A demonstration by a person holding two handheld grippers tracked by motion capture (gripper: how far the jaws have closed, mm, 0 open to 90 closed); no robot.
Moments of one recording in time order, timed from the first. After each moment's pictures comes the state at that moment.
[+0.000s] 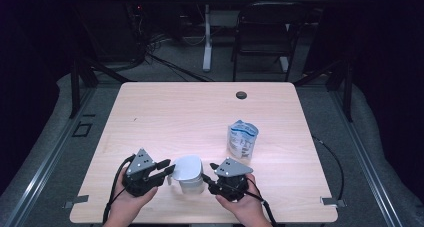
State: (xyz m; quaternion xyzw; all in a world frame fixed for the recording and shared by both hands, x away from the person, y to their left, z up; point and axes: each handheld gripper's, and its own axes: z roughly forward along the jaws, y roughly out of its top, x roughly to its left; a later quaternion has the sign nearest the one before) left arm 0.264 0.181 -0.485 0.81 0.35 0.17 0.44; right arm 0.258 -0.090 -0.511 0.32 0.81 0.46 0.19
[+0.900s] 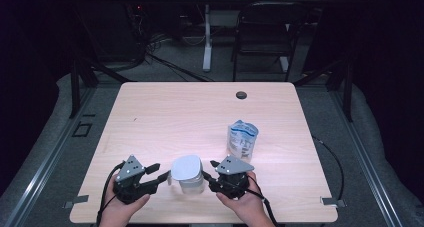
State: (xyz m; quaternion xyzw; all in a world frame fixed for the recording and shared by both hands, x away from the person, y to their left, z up) left arm 0.253 0.205 -0.500 0.81 0.37 0.15 0.44; right arm 0.262 -0.092 -0.505 0.32 0.80 0.46 0.19
